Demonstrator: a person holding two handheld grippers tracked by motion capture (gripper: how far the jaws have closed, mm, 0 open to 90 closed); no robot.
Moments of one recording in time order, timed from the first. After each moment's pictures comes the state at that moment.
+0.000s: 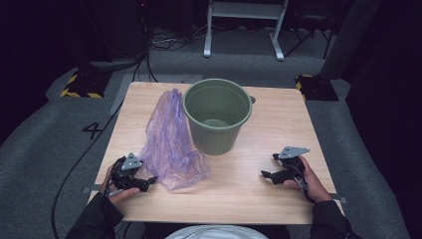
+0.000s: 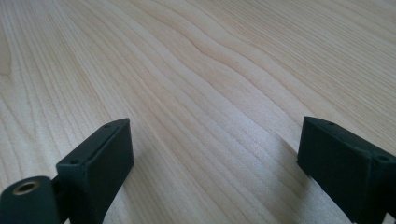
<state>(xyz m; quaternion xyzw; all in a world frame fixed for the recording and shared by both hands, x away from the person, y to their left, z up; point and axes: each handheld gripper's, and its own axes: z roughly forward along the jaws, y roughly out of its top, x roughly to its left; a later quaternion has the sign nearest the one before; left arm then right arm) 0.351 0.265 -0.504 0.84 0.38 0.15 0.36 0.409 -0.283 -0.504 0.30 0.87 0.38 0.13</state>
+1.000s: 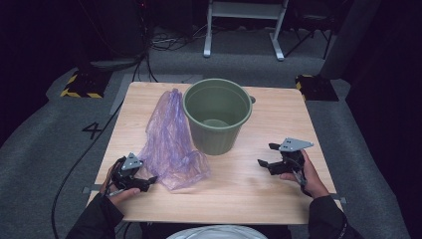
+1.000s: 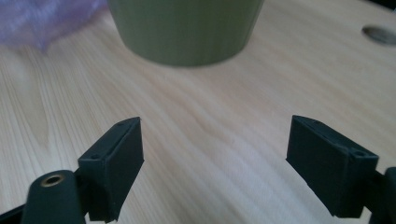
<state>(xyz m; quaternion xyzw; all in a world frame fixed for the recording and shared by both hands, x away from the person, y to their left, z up) 0.350 0.264 -0.504 0.84 0.38 0.15 0.36 0.409 -0.264 -0.457 0.26 0.84 0.44 0.18</state>
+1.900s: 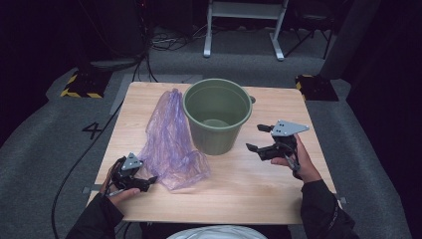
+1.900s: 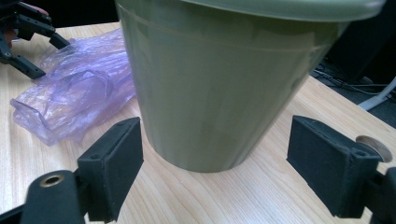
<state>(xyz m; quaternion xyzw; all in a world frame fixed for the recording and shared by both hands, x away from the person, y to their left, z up) 0.350 0.264 -0.504 0.84 0.38 0.15 0.36 0.423 -0.222 -0.399 0.20 0.83 0.49 0.20</state>
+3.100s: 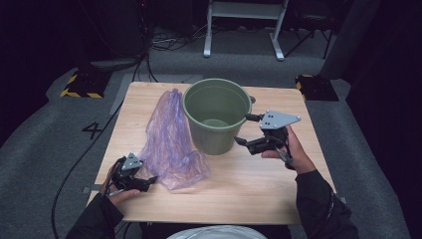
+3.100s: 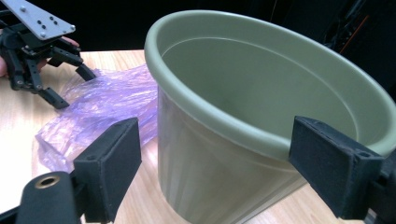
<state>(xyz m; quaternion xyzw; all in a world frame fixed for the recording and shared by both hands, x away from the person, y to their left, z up) 0.350 0.264 -0.504 0.84 0.38 0.15 0.36 0.418 -0.180 -0.350 0.14 0.83 0.50 0.22</state>
